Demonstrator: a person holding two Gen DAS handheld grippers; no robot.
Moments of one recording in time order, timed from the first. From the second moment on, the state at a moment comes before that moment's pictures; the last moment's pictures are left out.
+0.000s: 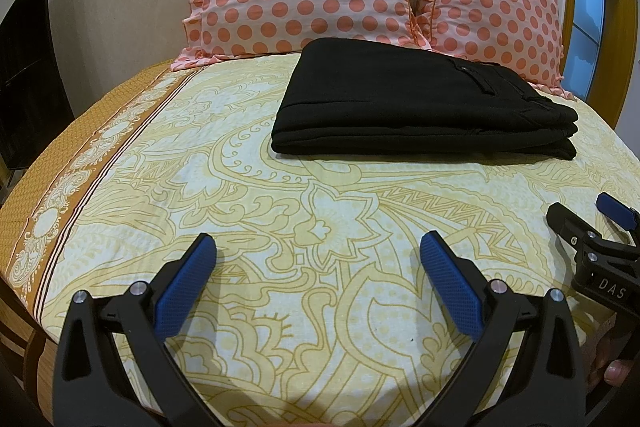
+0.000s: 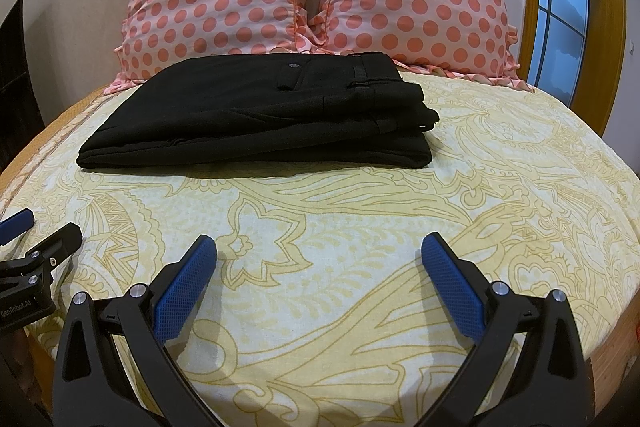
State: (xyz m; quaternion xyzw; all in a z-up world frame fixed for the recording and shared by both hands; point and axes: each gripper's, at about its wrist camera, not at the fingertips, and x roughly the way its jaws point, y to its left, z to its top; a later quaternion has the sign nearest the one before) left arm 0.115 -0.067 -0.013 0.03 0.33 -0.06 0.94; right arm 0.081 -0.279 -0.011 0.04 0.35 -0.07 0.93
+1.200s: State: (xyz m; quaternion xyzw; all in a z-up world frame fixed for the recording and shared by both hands) left arm 0.116 -0.067 -0.014 0.03 0.34 -0.06 0.94; right arm 0.081 -0.278 -0.012 0.04 0.34 -0.07 0.93
